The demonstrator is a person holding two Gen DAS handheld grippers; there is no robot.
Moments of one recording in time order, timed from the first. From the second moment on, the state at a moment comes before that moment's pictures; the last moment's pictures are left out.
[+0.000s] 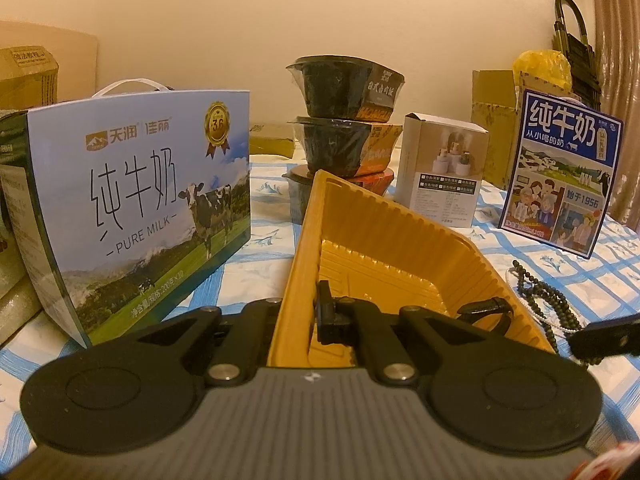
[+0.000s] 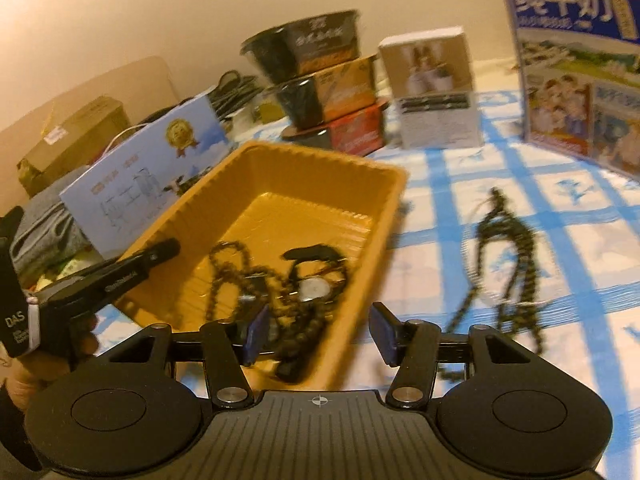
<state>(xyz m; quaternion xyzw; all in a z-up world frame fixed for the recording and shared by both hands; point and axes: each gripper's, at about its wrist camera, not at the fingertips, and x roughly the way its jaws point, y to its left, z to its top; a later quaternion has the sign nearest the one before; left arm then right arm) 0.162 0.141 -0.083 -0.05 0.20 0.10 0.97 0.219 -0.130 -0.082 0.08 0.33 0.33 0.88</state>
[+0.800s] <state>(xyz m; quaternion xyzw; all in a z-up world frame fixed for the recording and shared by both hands) 0.163 0.139 -0.082 -0.04 0.20 0.10 0.97 0.274 -0.141 -0.125 -0.19 0.32 0.31 0.88</state>
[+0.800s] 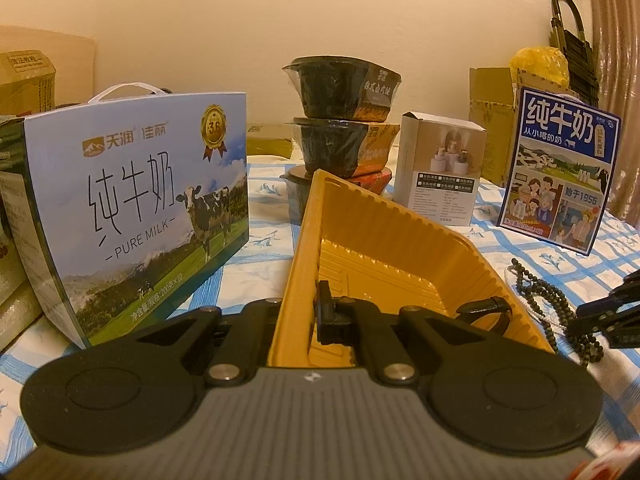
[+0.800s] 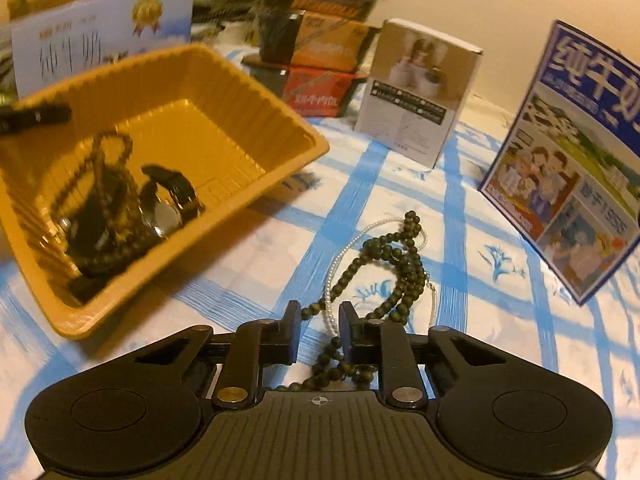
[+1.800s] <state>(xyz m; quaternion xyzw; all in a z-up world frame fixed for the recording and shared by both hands) 0.162 0.139 -0.083 -0.04 0.20 0.10 0.97 0.362 -0.254 -0.043 0.10 0.26 0.16 0.95</state>
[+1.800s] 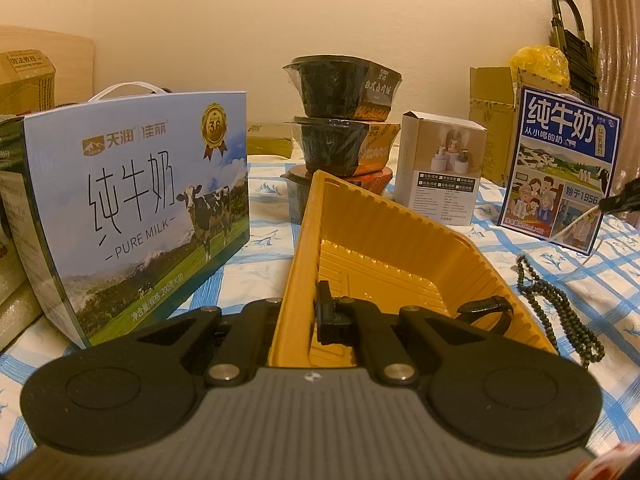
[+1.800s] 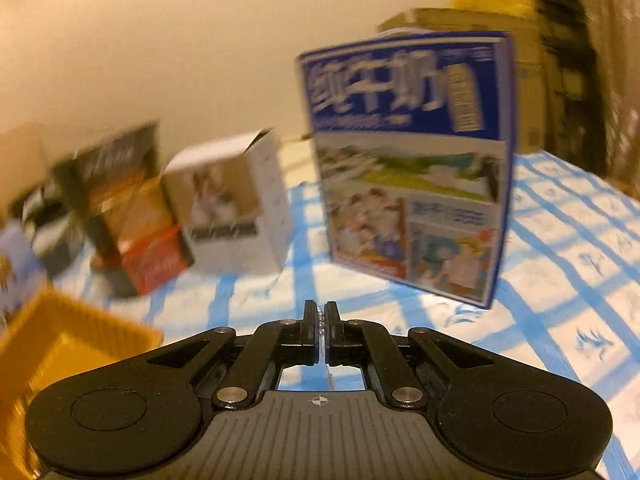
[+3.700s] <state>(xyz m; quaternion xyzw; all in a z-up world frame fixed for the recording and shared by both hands) 0.162 0.137 -0.079 -0.05 0.19 0.10 0.98 0.262 -0.100 0.085 0.13 0.20 0.43 0.87</state>
